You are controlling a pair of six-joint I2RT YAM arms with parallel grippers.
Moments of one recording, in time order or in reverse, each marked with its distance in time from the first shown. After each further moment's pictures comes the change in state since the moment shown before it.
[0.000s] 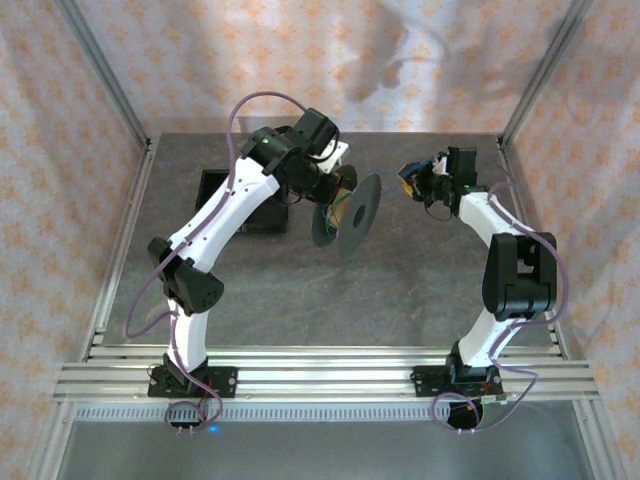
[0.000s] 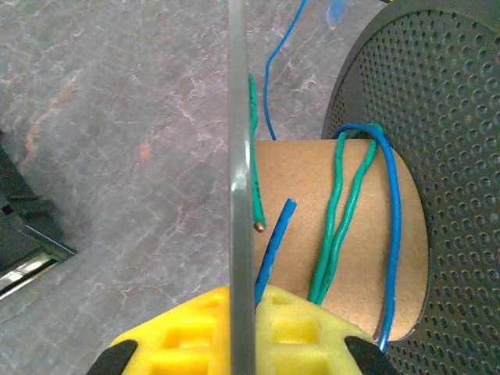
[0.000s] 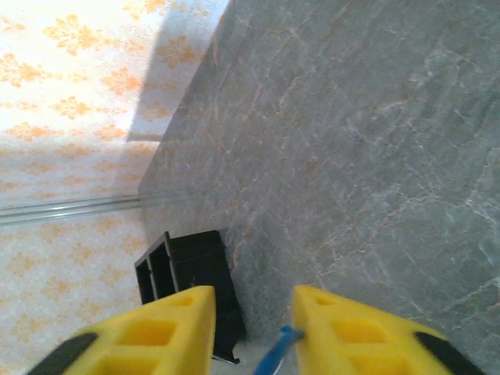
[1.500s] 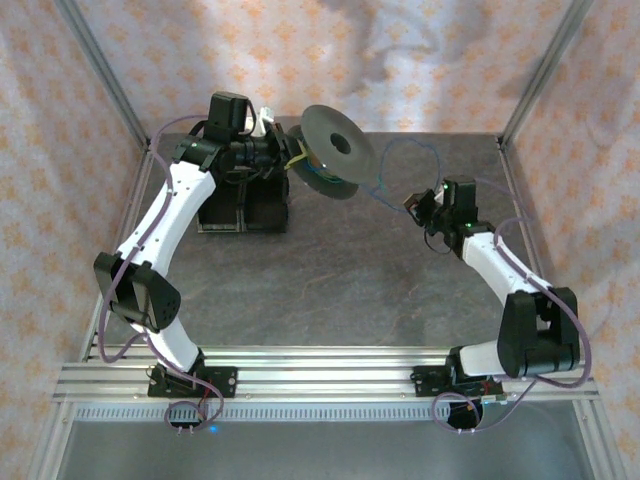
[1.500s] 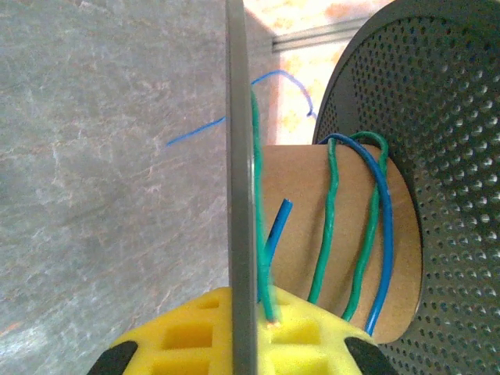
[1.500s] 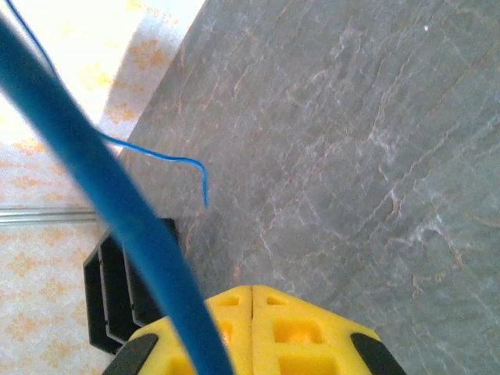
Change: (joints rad) left arm 0.365 -0.271 -0.486 0.635 0.564 -0.741; right arm 0.068 -0.336 -0.323 0.025 0.238 -0.027
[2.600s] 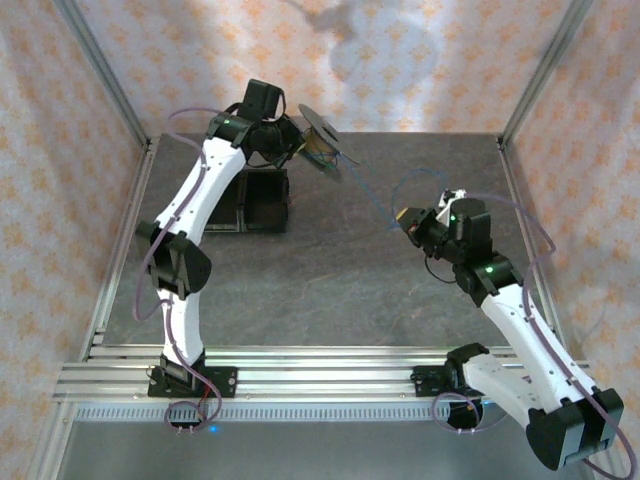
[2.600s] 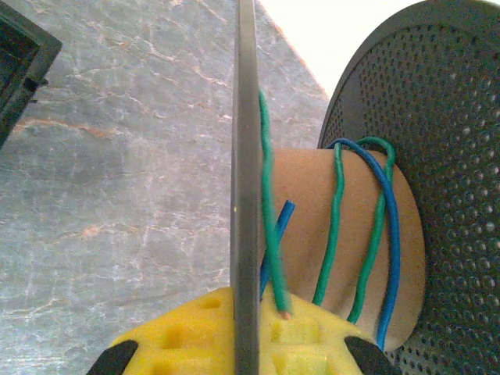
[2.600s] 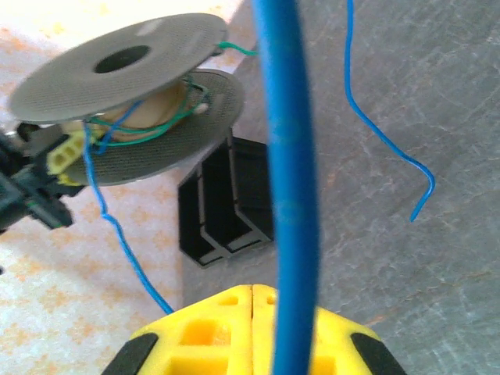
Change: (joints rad) left arm -0.052 0.290 0.356 -0.193 -0.444 -0.221; right arm 0.211 -0.489 -0.074 -0.241 0.064 0.107
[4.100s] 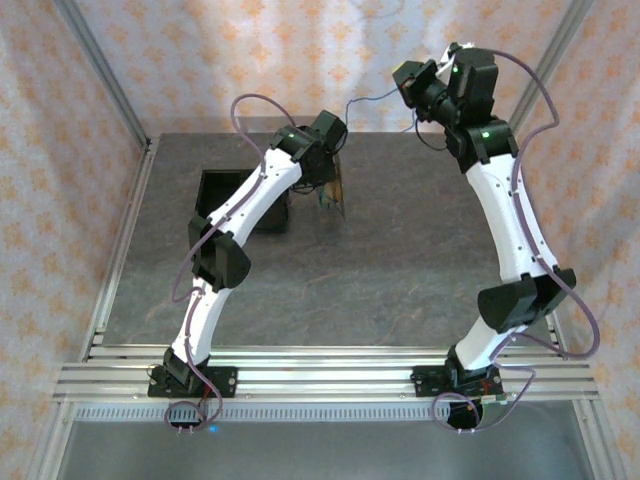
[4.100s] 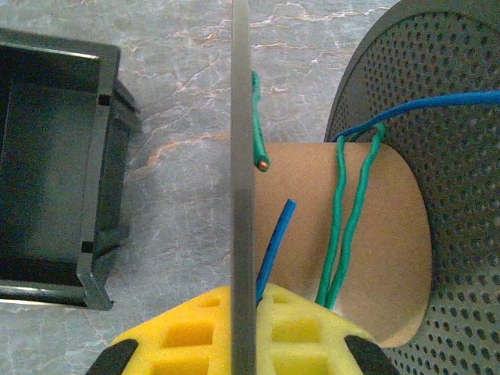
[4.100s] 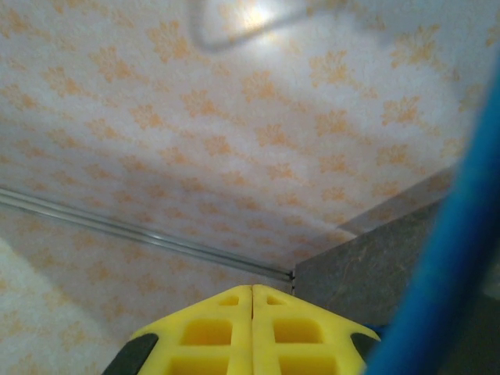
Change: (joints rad) left arm -0.229 0.280 0.290 -0.371 -0.461 0.414; right arm -0.045 0.742 1.168 -0.116 0.003 0.011
